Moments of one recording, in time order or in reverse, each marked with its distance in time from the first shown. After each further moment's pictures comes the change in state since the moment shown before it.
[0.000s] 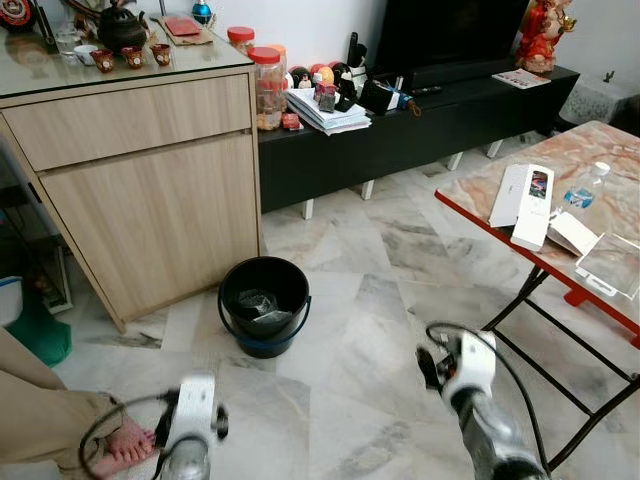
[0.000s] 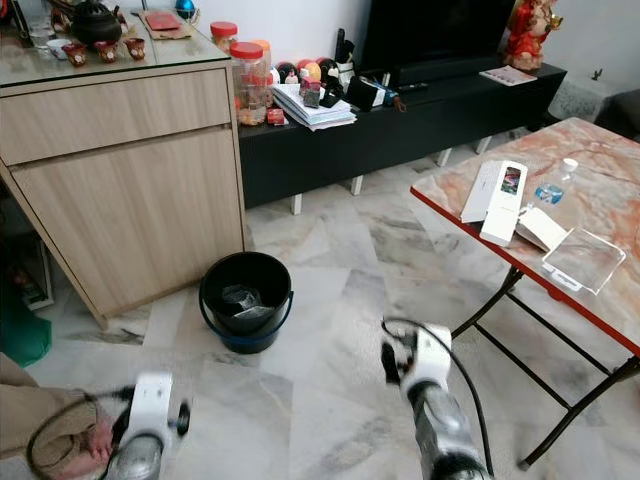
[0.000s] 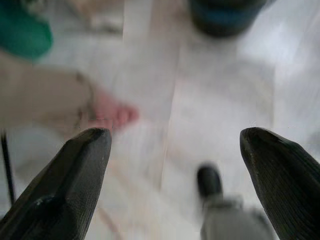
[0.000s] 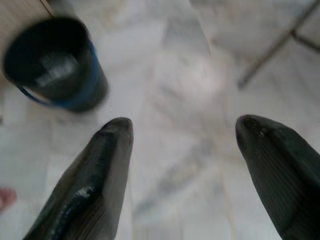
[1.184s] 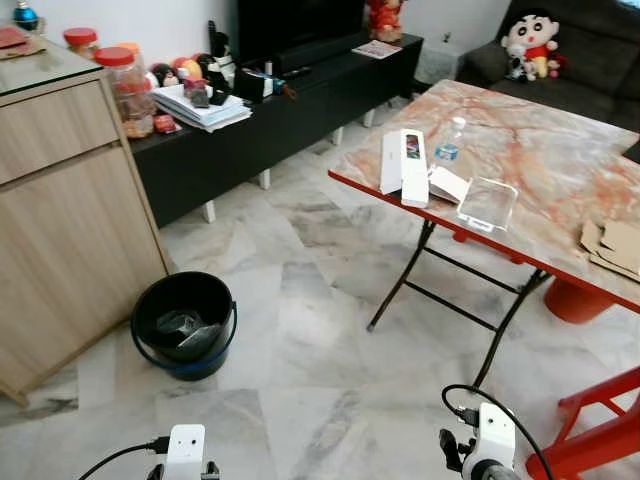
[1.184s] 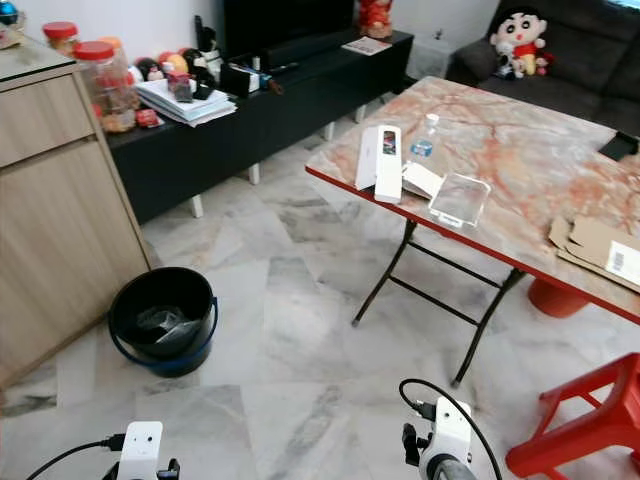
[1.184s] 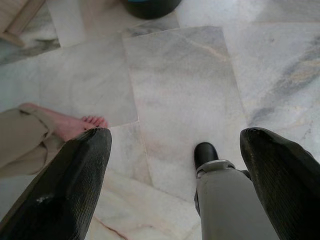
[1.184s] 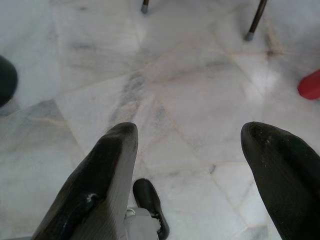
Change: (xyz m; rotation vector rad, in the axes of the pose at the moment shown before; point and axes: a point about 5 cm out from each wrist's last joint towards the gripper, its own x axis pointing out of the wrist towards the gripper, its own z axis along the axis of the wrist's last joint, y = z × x) left arm -0.006 -0.001 -0.022 -0.012 0.116 -0.001; right arm -0.018 -0.023 -0.046 0.034 0.183 -0.113
